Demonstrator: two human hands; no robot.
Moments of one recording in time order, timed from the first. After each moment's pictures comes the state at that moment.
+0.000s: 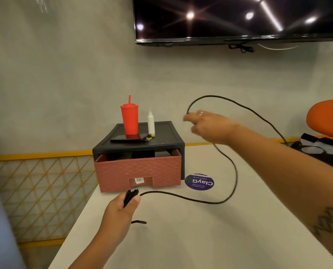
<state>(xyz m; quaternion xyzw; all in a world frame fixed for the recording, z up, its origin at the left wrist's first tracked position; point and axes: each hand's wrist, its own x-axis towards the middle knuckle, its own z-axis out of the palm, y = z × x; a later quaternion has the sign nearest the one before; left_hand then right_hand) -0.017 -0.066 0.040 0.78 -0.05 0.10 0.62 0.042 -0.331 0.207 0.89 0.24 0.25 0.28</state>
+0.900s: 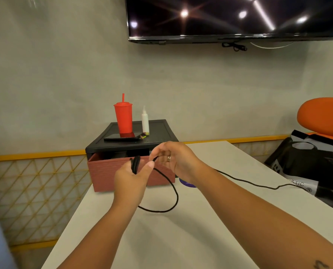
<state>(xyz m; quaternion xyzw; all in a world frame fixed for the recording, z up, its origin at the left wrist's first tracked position) -0.004 -0.116 0.094 0.76 -0.06 0.23 0.61 0.009 -0.248 0.131 0.65 0.19 0.02 -0.73</state>
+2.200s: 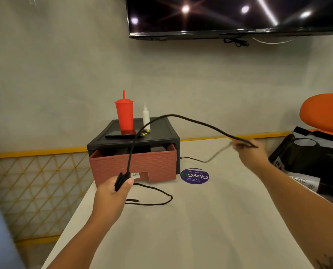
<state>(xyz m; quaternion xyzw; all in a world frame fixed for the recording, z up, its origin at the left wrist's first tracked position) -0.006 -0.067 0.059 0.81 -0.06 0.19 0.56 0.028 -0.431 0.090 0.83 -0.12 0.35 -0.43</state>
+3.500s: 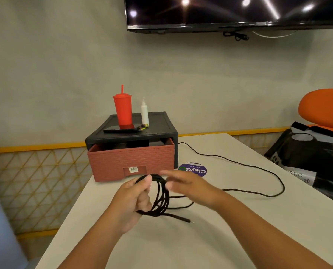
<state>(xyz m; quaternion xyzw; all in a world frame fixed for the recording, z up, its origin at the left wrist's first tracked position) -0.034 -0.099 0.061 0.59 -0.12 -0.11 0.79 -0.033 -0.279 0.063 0.85 0.19 0.00 -0.49</state>
